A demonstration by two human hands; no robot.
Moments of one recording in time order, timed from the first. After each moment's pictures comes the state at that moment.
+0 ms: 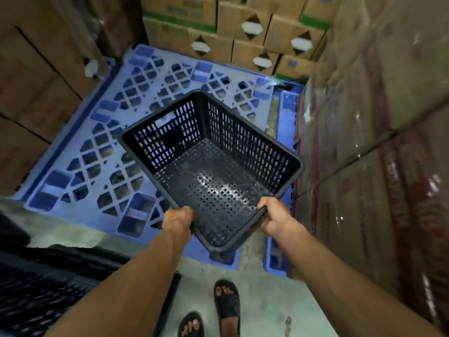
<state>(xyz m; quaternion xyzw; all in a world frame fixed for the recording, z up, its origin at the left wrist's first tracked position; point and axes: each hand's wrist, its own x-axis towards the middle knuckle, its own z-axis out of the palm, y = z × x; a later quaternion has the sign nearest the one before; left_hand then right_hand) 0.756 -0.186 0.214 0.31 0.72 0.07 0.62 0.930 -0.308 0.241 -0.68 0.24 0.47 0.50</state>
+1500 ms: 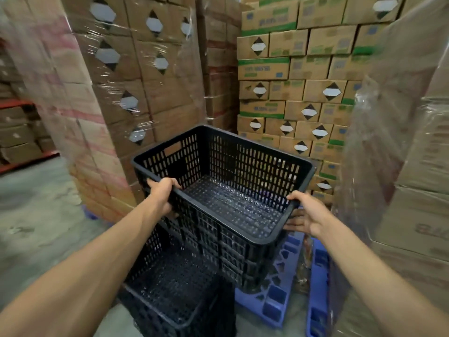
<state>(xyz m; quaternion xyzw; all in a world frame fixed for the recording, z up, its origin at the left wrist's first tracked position) 0.368 -0.343 0.778 0.38 0.55 0.42 0.61 0.662 -0.547 0.770 -0.66 -0.16 0.47 0.57</state>
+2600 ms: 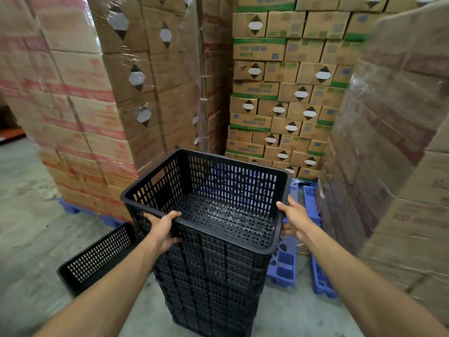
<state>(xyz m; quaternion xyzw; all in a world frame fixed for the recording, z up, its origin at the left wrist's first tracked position) 0.114 -0.289 0.652 0.33 0.53 0.29 0.72 0.404 -0.473 0.679 -0.72 -0.13 0.37 0.57</state>
